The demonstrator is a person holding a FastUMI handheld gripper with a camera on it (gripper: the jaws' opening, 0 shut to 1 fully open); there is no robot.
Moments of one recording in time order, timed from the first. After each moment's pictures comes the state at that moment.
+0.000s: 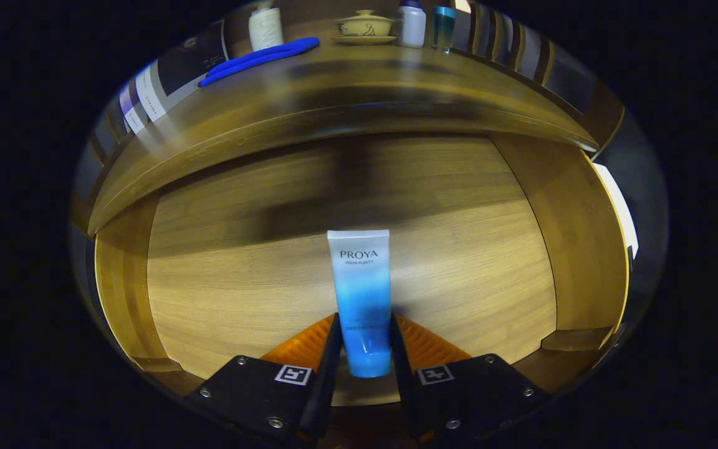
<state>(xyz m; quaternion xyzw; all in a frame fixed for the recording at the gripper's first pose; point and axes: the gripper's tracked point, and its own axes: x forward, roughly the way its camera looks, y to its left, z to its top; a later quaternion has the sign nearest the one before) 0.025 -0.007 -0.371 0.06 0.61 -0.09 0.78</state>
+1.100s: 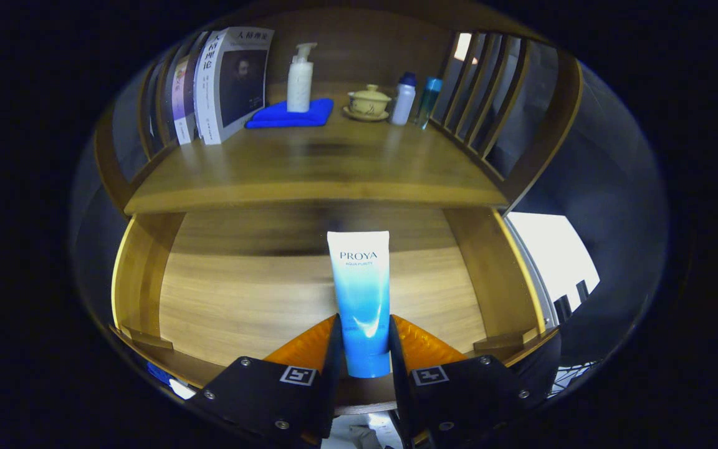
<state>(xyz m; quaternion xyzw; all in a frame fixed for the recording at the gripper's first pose) 0.012 -0.020 -0.251 -0.04 0.50 -0.11 0.86</state>
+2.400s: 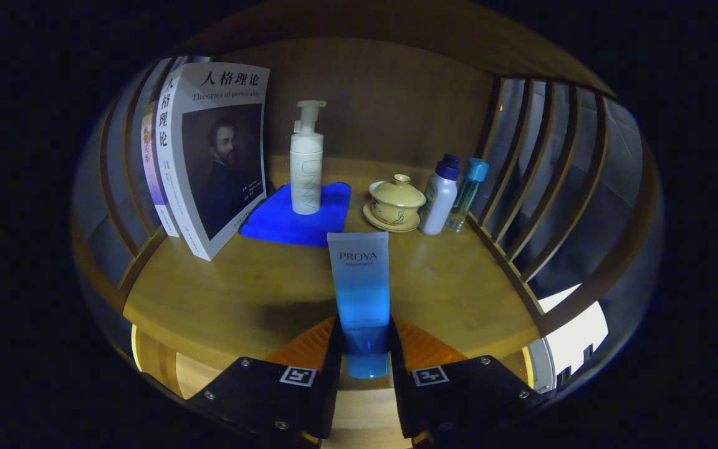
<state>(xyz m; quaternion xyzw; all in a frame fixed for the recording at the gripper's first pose) 0.210 -0.015 -0.237 -0.04 0.39 -0.06 0.92</state>
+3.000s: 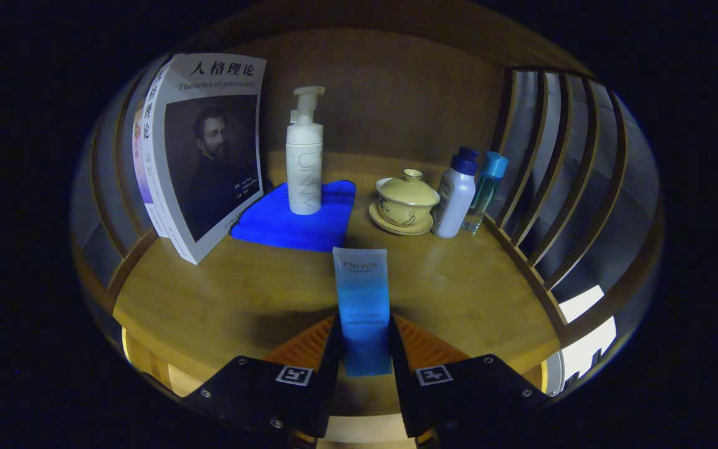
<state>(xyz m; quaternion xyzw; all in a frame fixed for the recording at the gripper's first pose) 0.230 -0.021 -0.261 -0.03 0.38 -0.05 0.92</state>
